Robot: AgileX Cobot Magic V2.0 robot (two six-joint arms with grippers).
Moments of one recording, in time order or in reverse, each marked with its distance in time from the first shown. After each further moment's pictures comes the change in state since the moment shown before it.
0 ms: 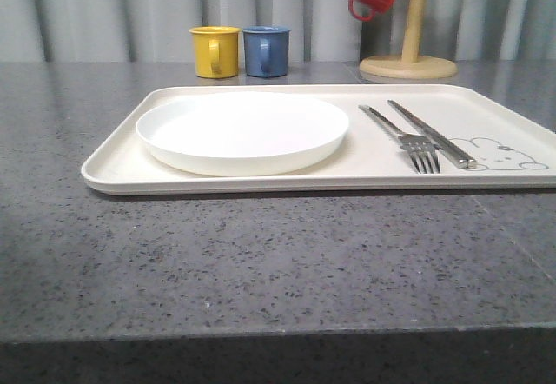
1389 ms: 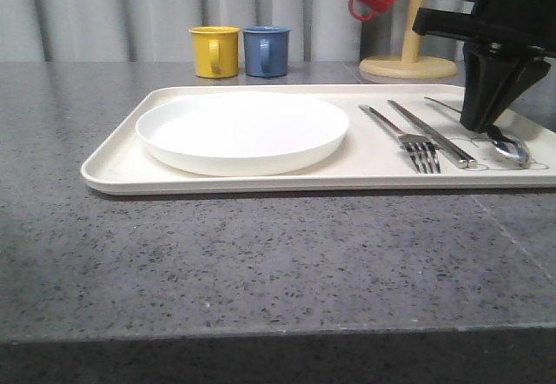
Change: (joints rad) left arm 0.000 0.000 0.000 0.000 0.000 0.000; right arm 0.453 -0.028 0.000 0.243 0.012 0.280
